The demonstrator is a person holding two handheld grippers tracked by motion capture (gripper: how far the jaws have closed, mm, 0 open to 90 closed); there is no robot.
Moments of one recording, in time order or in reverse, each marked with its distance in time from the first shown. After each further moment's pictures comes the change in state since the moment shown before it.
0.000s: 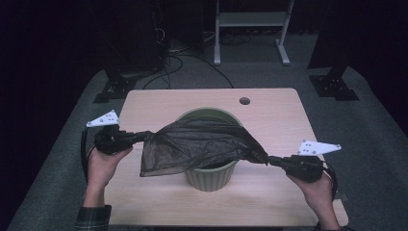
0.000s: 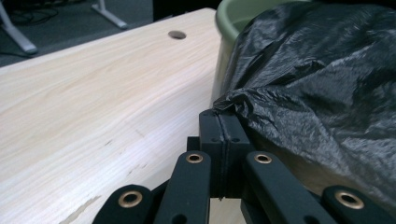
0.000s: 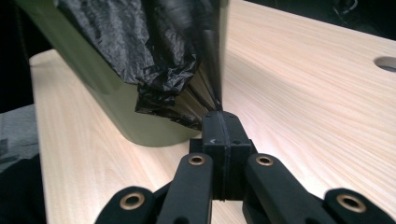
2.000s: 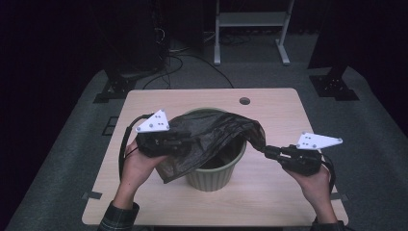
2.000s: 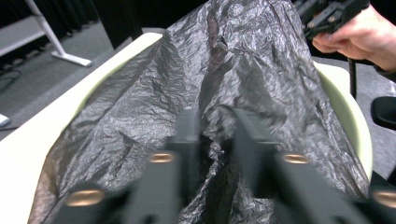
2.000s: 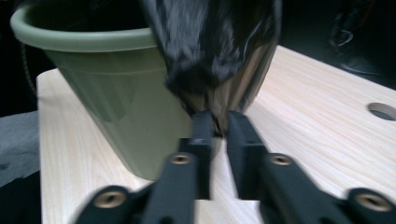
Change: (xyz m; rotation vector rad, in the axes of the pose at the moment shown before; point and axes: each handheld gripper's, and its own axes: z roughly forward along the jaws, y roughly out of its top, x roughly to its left) left arm -0.098 0.059 0.058 0.022 -0.122 0.313; right arm 0.009 0.031 -0.003 -0.083 -0.003 -0.069
